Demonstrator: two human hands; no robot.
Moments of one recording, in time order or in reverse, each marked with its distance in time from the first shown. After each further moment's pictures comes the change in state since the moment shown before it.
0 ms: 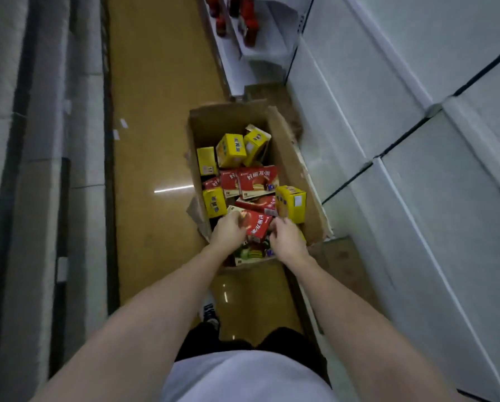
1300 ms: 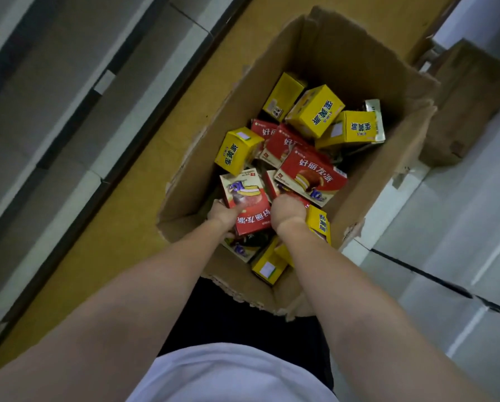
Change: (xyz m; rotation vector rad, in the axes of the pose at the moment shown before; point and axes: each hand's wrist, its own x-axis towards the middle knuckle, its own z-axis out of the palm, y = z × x) left_hand 0.117 -0.019 0.146 -1.108 0.353 -1.167; right_hand 0.241 0.040 0.066 -0.893 -0.607 -0.641
